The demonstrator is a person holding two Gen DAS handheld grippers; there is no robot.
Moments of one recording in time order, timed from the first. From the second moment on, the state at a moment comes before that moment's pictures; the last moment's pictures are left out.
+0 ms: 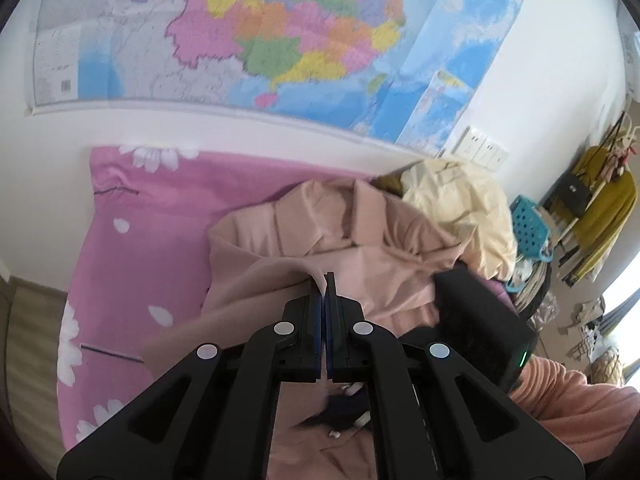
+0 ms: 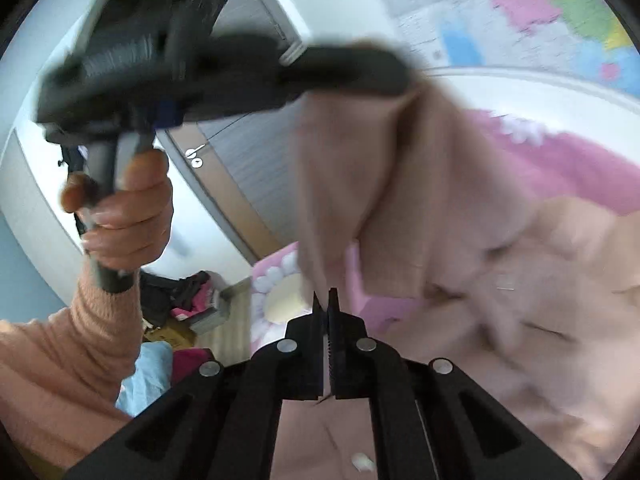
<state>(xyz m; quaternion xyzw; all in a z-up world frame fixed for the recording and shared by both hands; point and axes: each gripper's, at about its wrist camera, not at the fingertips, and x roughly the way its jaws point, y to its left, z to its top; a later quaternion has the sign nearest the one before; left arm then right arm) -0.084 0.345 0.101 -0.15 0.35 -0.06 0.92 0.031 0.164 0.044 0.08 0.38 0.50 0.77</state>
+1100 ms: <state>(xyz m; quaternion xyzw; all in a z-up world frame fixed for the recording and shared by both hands) -0.010 0.365 -0.032 -0.20 0.41 -0.01 0.89 0.028 -0.103 -0.010 0.03 0.43 0.14 0.89</state>
